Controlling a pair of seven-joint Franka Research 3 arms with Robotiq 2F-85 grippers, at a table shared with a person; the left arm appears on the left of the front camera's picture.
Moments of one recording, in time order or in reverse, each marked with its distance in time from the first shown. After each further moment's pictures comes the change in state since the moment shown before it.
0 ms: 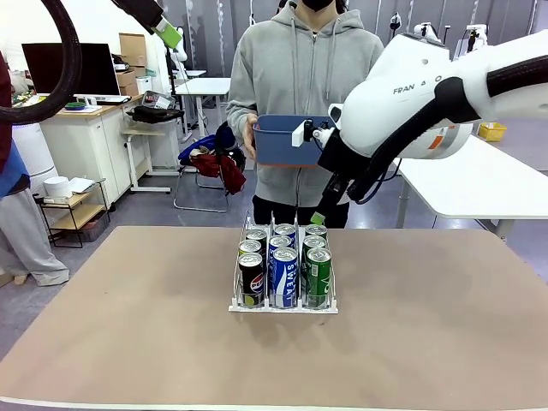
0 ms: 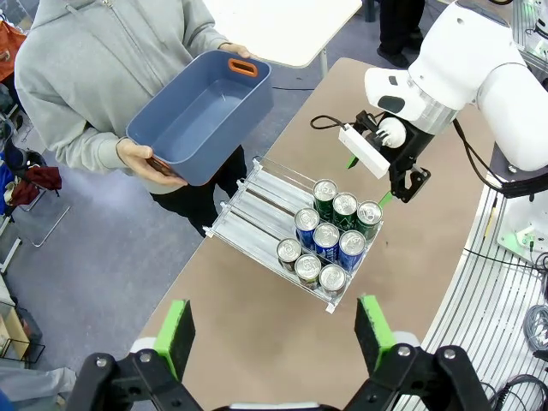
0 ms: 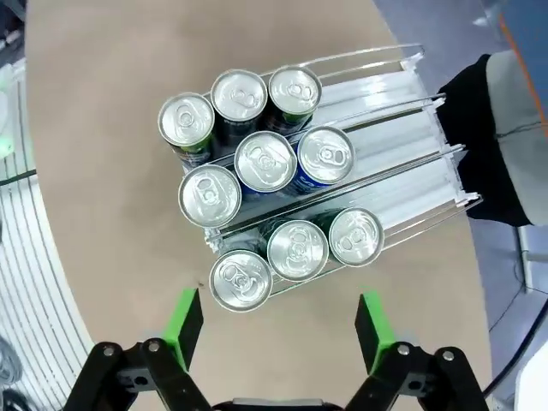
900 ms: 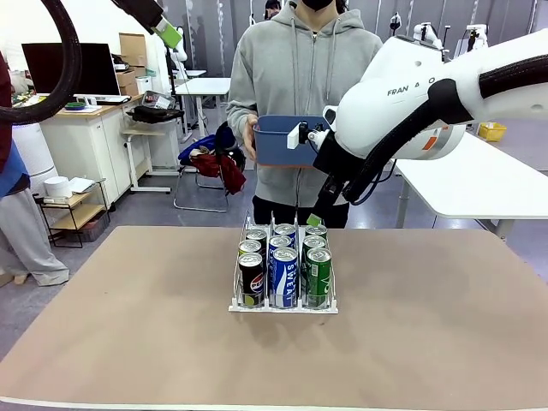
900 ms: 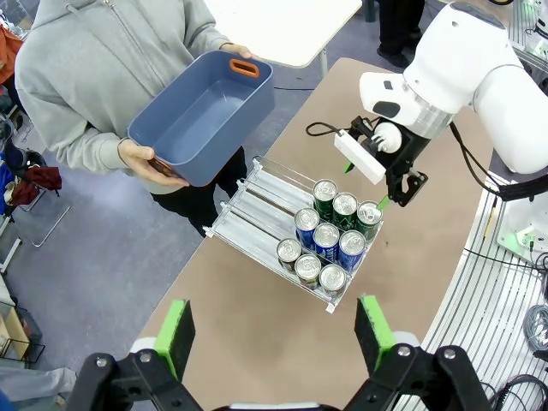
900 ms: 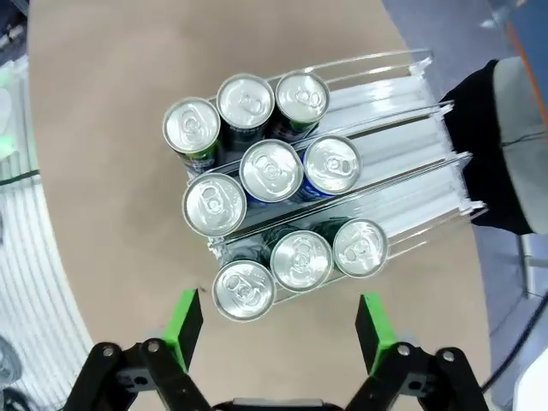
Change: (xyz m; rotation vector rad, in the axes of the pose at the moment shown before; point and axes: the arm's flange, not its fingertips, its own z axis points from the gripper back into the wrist) left arm 0.000 0.000 0.000 0.000 0.000 0.000; right arm 0.007 -0.003 -0.001 0.010 -0.001 0.007
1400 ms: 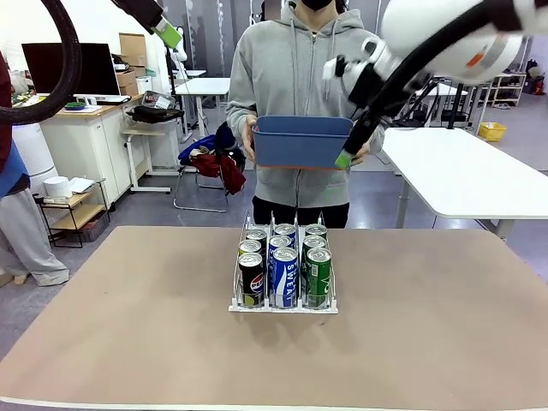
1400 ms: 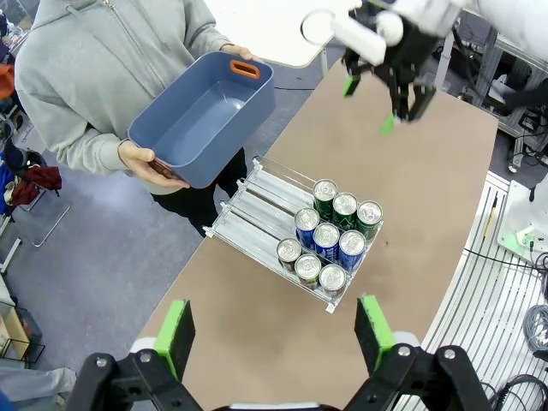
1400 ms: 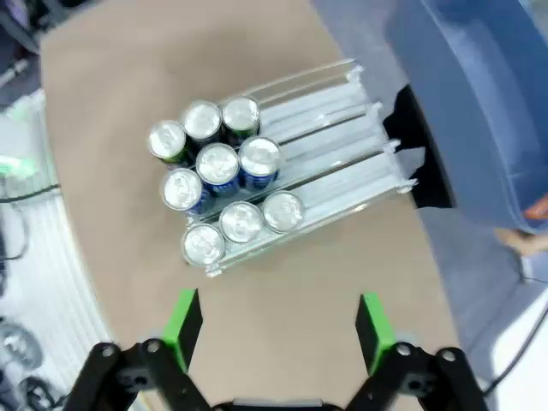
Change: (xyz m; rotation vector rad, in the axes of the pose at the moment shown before) left arm 0.000 0.000 0.000 0.000 0.000 0.000; right arm -0.004 -0.075 0.127 0.003 -0.045 -0.084
